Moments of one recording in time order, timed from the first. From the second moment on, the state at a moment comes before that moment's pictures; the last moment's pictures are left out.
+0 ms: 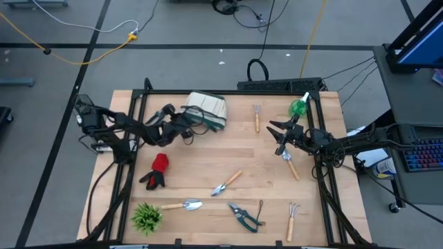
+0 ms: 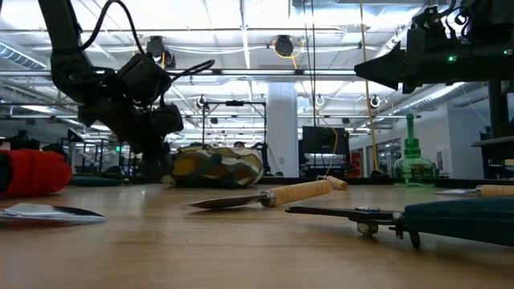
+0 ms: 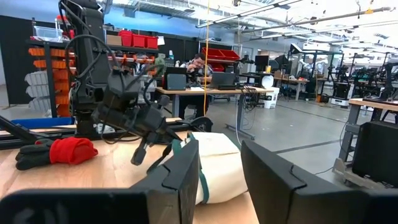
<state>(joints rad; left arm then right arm) 0.30 1.60 0.39 0.61 -0.81 0.41 -0.03 0.86 0.06 0.97 0.42 -0.10</state>
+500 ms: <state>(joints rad) 0.20 1.48 0.44 0.60 -0.81 0.35 -0.03 0.86 0.06 0.97 0.41 -0.10</state>
